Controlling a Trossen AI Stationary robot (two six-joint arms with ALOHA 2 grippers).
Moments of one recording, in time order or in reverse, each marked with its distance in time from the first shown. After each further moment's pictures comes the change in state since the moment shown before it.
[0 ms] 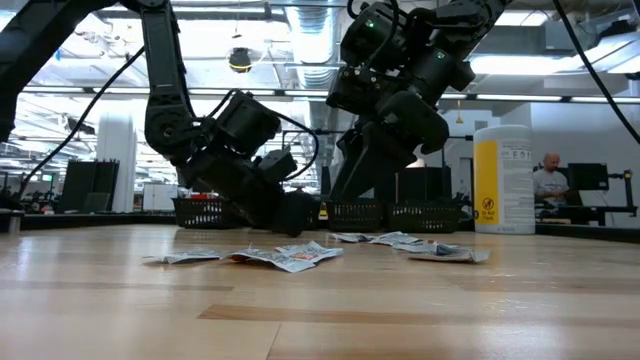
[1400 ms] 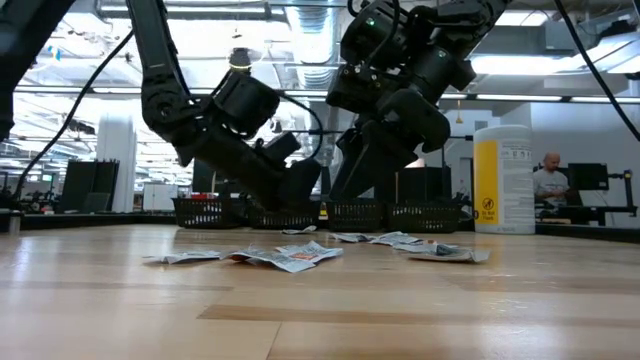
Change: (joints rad) left arm -0.027 -0.108 -0.002 -0.071 0.169 -0.137; right arm 0.008 0.000 0.000 0.003 -0.002 0.008
